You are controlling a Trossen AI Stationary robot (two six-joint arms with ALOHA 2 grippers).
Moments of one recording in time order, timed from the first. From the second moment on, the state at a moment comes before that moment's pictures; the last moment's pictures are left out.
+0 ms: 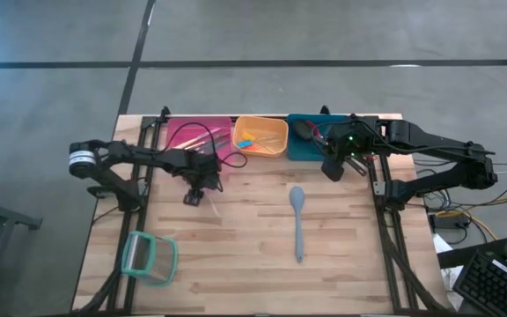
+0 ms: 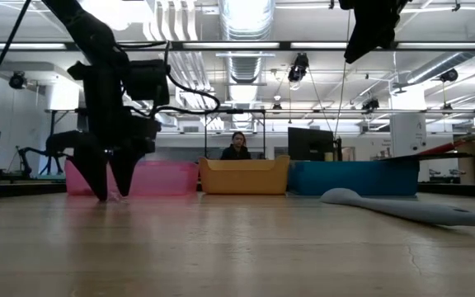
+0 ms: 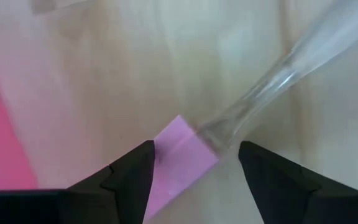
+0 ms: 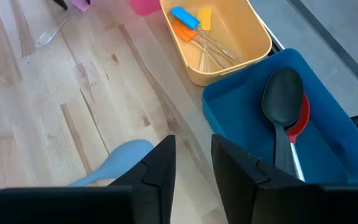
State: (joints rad) left arm 0.27 1.49 0.73 -0.59 0.02 0.50; right arm -0.23 1.12 1.22 -1.01 0.16 0.23
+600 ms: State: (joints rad) left arm 0.26 1.64 0.73 -0.60 0.01 0.54; right arm -0.23 1.12 1.22 -1.01 0.16 0.23
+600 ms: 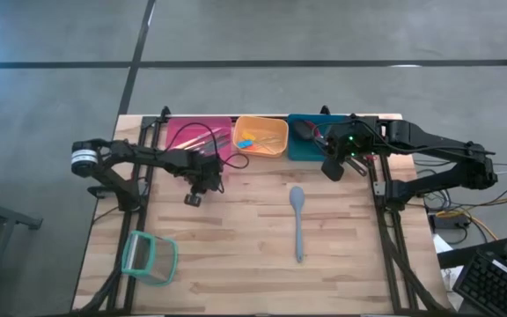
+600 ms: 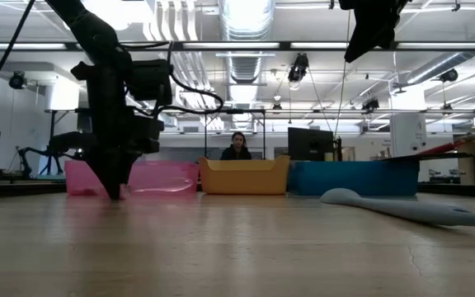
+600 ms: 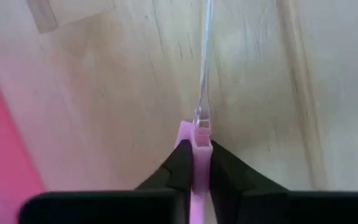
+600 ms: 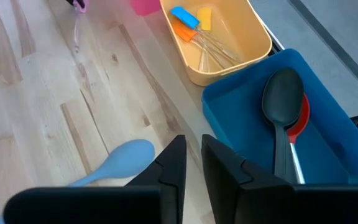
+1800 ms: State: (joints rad) left arm 0.14 1.20 0.61 0.28 0.07 0.28; right arm -0.09 1.12 1.07 -0.80 0.16 0.20
